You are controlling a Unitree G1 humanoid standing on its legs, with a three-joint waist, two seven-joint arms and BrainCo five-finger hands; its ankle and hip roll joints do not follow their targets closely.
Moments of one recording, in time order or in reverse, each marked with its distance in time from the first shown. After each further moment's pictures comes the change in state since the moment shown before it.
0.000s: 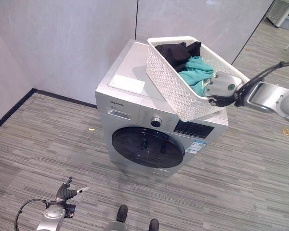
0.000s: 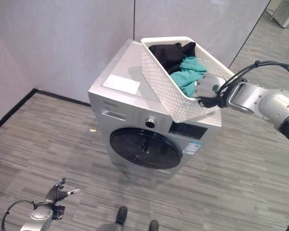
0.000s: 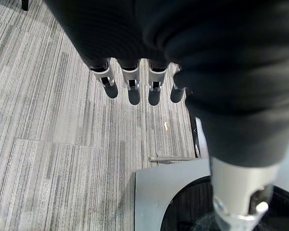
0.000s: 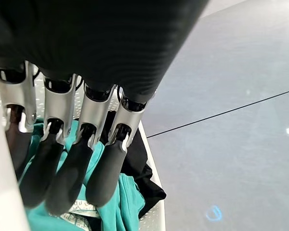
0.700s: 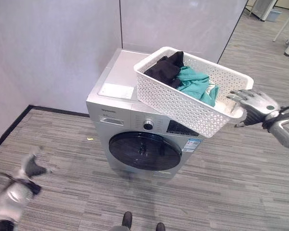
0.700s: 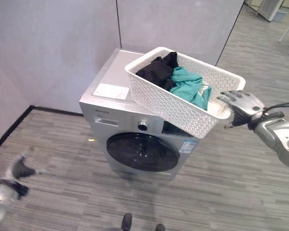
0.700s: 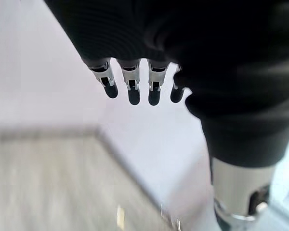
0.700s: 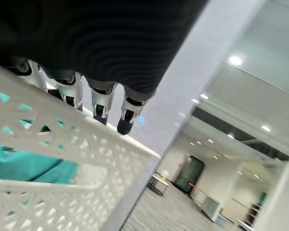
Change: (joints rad) left arm -0.016 0.498 0.137 -0.316 0.398 -0.020 0.111; right arm 0.821 0.027 -0.868 0.085 0.340 0.033 -0.065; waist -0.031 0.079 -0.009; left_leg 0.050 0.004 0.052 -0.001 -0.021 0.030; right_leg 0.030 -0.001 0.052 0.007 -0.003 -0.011
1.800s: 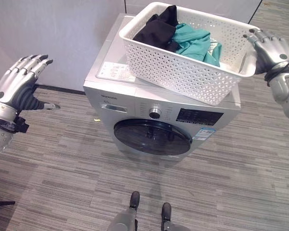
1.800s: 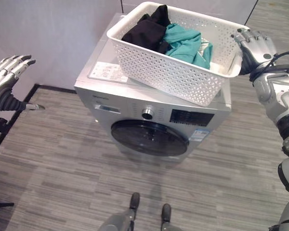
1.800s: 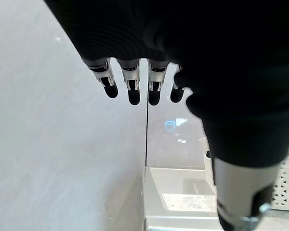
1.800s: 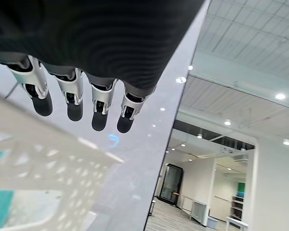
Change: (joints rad) left arm -0.246 0.287 -0.046 -0.355 0.066 -0.179 0.106; right arm -0.651 0.169 0.325 0.410 0.139 0.091 -0.164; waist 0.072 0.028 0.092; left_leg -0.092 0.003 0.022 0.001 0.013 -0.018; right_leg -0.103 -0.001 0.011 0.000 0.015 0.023
